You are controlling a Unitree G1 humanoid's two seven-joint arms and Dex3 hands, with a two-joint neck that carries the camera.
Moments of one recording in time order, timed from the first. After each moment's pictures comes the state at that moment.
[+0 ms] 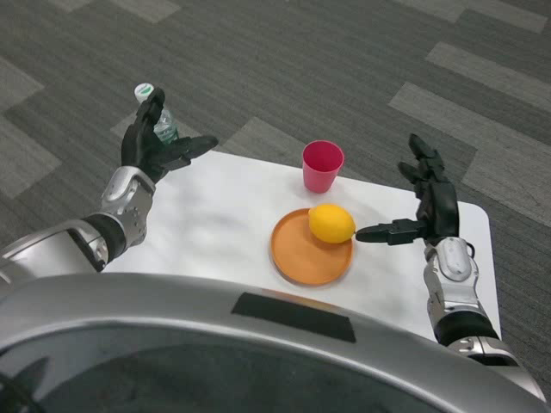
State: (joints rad) left arm -0.34 0.39 -0.60 1.04 -1.32 -0.68 -0.21; right arm -0.20 -0.20 0.08 0.87 0.20 -0.65 0.07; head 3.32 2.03
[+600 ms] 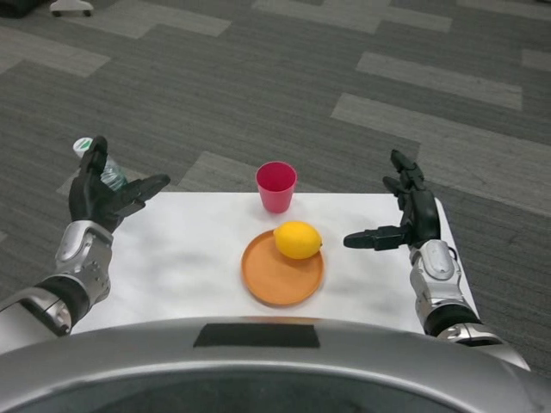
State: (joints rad) left arm -0.36 0.39 -0.61 1.03 -1.32 -0.68 -0.21; right arm -0.19 -0.20 -0.02 0.95 0.22 -0.65 0.06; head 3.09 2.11
